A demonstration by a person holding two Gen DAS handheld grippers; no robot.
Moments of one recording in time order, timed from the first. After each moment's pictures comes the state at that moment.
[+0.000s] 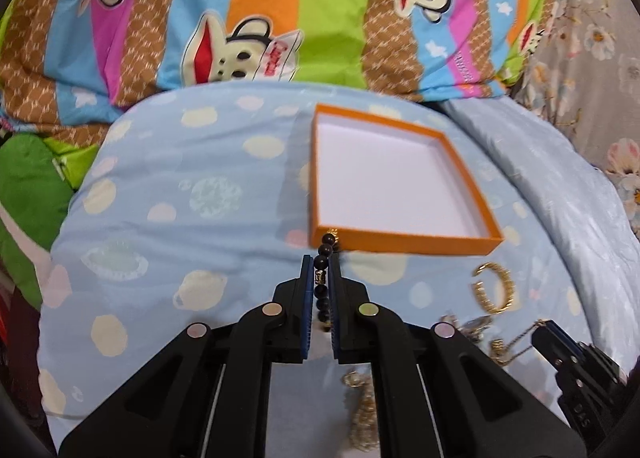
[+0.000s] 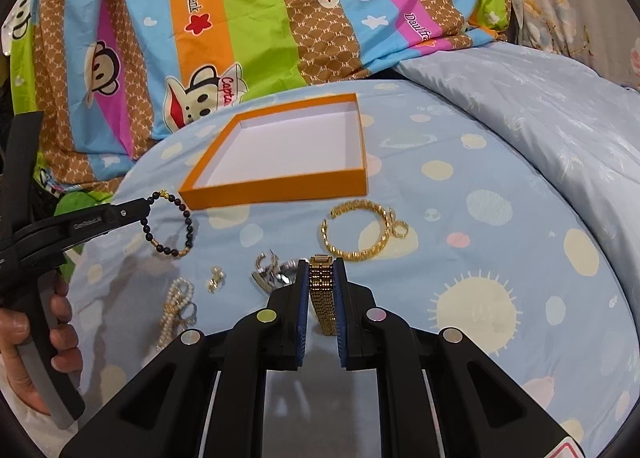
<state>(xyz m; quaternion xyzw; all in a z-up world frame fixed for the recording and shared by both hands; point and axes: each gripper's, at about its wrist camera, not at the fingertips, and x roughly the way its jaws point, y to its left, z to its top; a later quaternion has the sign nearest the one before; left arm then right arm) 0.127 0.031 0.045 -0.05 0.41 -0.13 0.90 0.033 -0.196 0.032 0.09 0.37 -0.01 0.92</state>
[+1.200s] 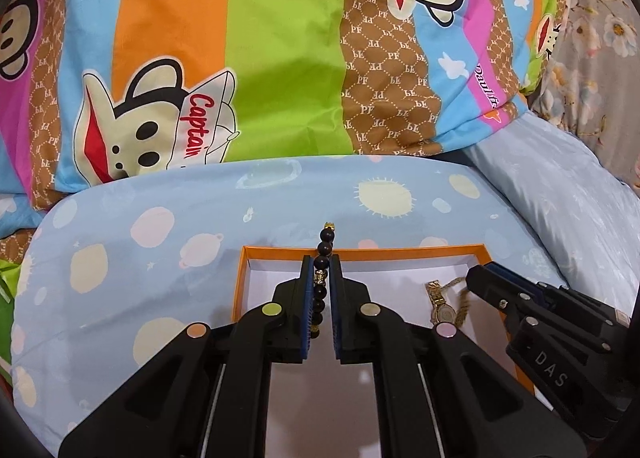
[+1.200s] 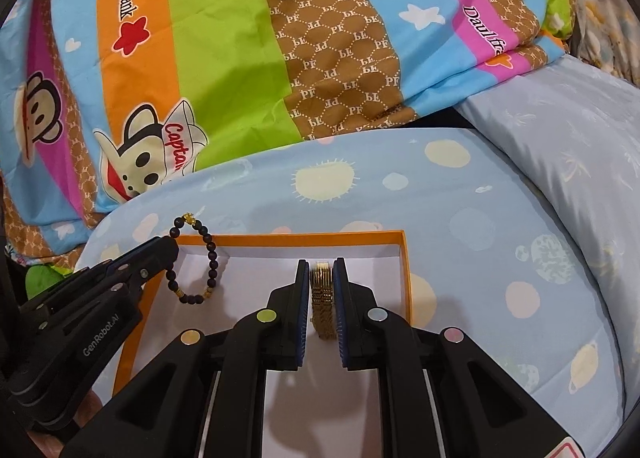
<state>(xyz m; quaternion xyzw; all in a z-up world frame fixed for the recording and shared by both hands) 0.332 -0.055 0.026 -0.02 0.39 -0.13 0.91 0.313 -0.221 0.023 0.09 0.40 0.02 0.91</state>
